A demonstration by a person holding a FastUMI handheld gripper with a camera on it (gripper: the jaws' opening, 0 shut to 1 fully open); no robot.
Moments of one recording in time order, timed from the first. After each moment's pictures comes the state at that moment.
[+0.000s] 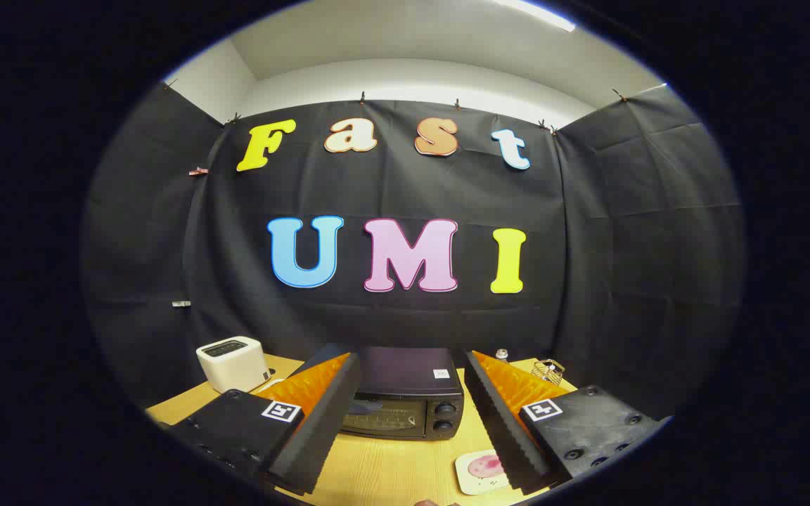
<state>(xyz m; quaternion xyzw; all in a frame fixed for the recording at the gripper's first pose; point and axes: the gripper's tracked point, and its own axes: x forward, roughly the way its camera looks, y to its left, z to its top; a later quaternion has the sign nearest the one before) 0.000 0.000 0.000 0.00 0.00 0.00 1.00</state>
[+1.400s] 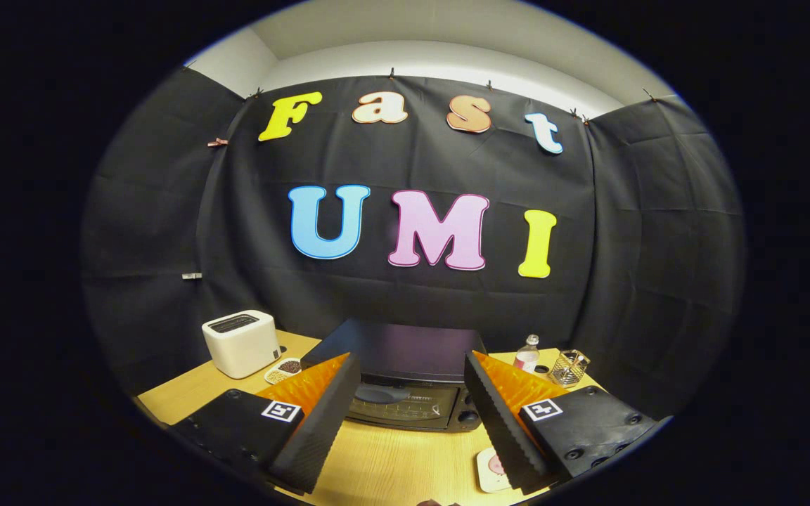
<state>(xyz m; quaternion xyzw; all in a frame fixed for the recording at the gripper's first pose) 0.039 0.048 -0.047 -0.03 0.05 0.03 1.00</state>
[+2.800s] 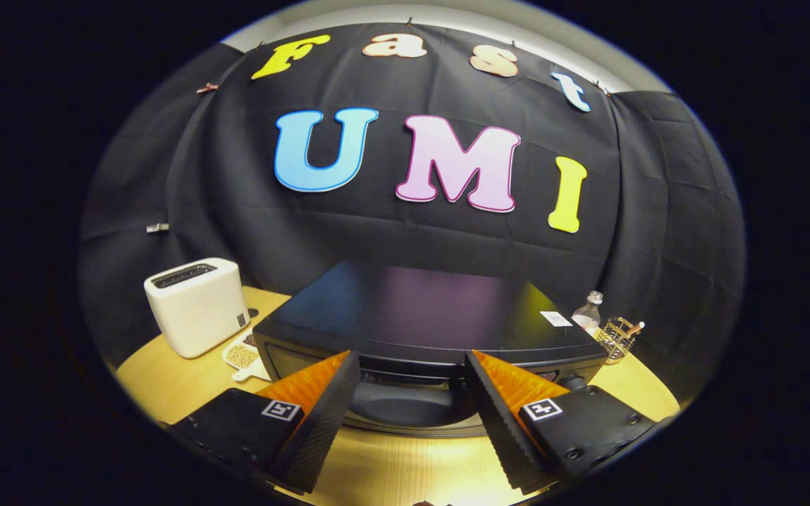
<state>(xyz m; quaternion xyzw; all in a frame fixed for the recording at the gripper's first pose) 0.170 0.103 -0.187 -0.03 0.14 0.00 0.99</state>
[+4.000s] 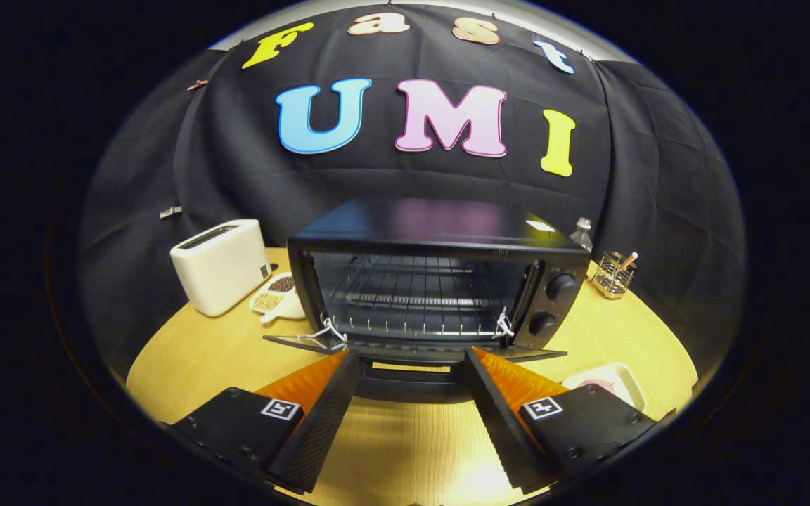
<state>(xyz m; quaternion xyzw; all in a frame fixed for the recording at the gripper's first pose) 0.055 0.107 -0.255 -0.01 0.25 0.02 0.97</state>
